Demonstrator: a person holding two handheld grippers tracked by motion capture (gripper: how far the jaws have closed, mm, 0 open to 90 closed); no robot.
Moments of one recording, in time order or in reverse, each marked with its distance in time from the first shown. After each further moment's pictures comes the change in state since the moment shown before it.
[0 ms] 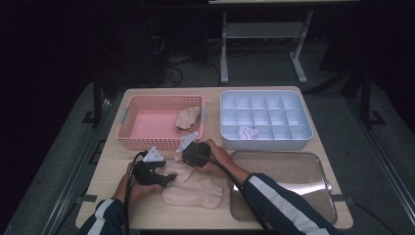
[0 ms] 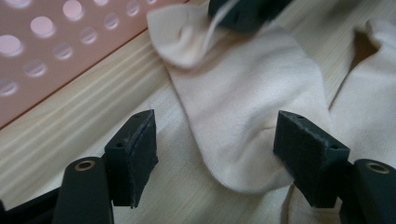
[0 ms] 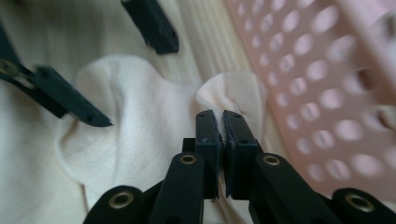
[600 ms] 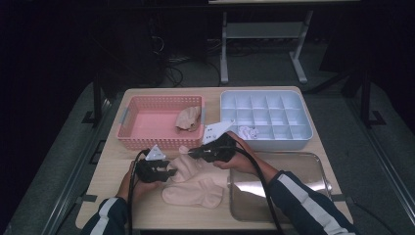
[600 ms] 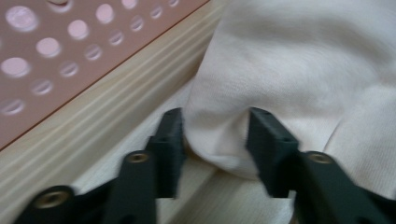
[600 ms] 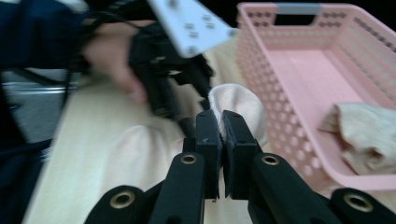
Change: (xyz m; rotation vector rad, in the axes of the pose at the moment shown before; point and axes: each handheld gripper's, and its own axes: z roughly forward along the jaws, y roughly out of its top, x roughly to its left) left arm 0.000 0.006 0.003 -0.018 0.017 -0.014; right arm -0.008 -0.011 -0.106 -0.312 0.191 -0.021
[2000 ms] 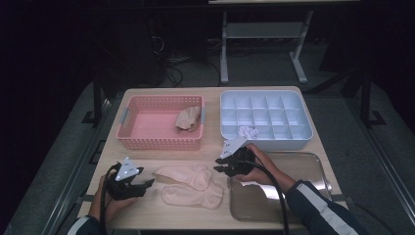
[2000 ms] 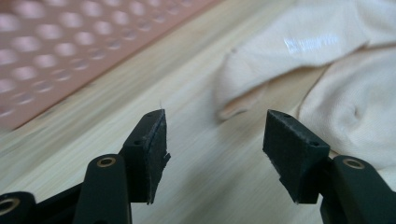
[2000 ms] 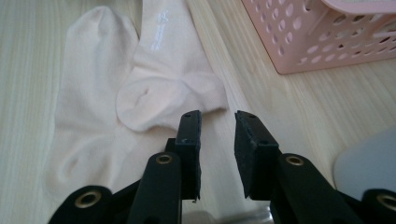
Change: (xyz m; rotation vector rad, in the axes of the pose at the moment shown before) left arm -0.004 -0.050 -0.073 -0.078 0.173 -0.007; right arm 0.006 -0.066 -0.015 0.243 -0.128 0.051
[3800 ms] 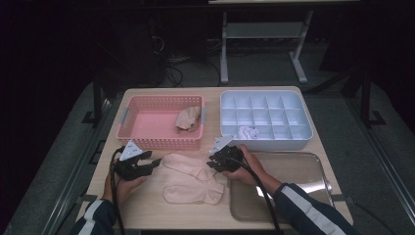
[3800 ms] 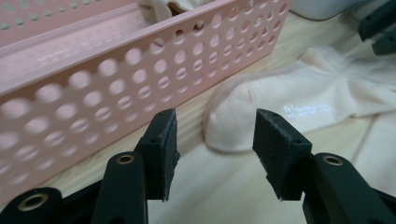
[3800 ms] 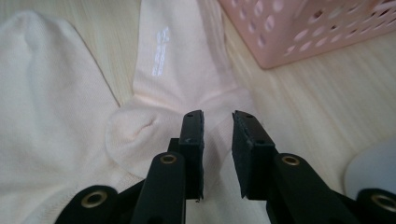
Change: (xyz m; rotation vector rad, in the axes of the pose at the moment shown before) left arm 0.018 0.037 0.041 -0.096 -0.022 -0.082; right arm -0.006 0.007 0.042 0.038 -0.091 0.119
